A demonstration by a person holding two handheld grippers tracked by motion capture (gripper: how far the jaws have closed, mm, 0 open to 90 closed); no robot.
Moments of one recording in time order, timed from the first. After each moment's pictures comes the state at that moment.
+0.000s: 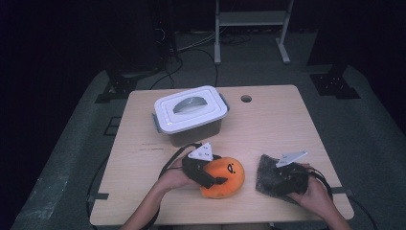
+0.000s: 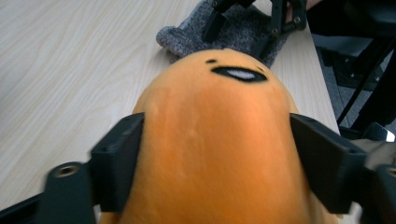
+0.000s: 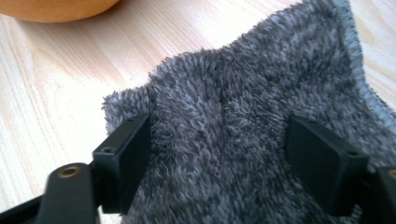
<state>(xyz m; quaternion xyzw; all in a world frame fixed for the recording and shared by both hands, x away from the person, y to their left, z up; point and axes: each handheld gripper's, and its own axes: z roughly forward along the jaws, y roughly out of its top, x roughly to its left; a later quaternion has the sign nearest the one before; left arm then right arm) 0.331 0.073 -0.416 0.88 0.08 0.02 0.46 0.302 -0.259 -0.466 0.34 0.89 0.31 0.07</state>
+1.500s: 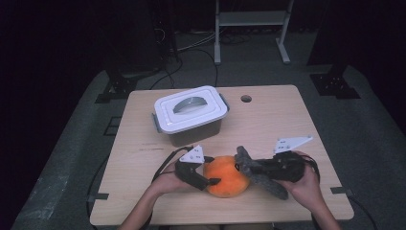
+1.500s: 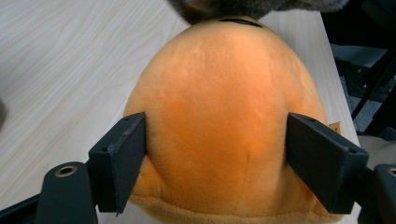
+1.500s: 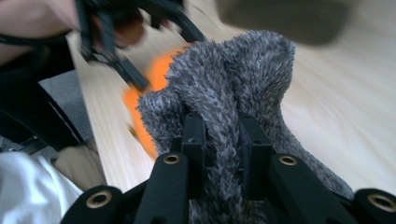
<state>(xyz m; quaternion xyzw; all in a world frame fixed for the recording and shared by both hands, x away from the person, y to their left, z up) 0.328 0.088 -0.433 0.88 0.11 0.04 0.47 0.295 -0.215 -0.381 0.27 0.85 0.46 0.03</state>
